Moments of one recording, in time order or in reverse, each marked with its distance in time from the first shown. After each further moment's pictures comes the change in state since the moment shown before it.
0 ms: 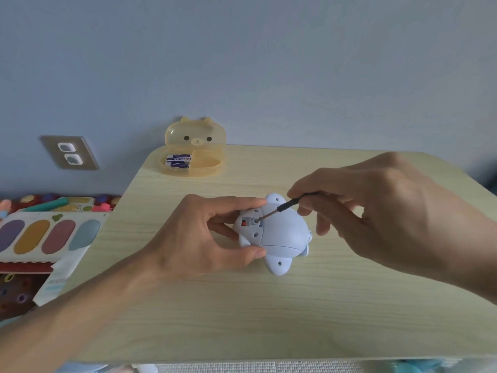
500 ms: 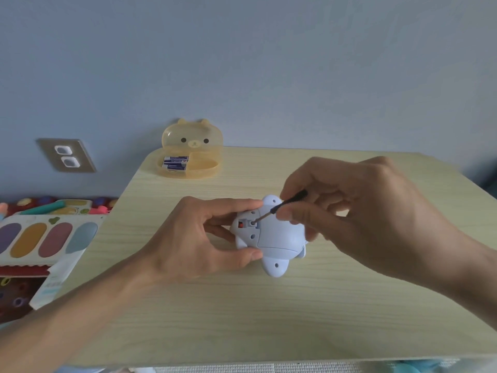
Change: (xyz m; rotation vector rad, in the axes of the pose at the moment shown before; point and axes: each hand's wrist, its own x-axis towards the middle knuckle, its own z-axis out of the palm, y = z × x) left_hand 0.000 -0.002 -0.001 0.015 -0.017 -0.006; right_hand 0.000 -0.005 0.009 0.297 0.066 0.126
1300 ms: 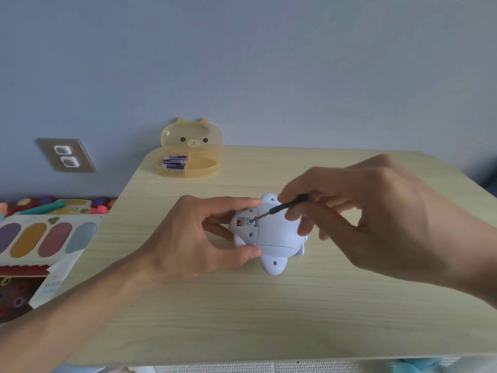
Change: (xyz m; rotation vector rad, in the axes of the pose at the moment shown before) left_hand 0.001 0.001 -0.001 0.012 -0.002 -0.008; right_hand -0.003 0.002 -0.009 -0.212 -0.082 -0.118
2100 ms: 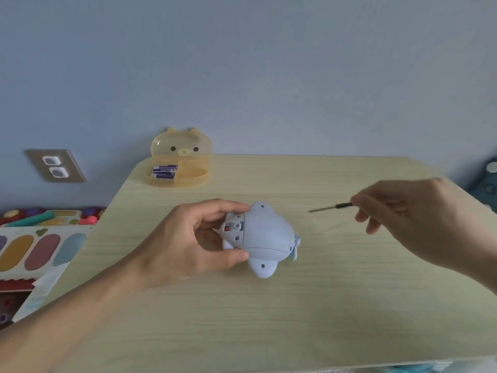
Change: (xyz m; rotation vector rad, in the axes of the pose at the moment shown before) left_hand 0.009 -0.007 0.000 -0.115 -0.106 -0.129; right_hand -0.047 0.076 -0.017 -0.020 0.219 0.408
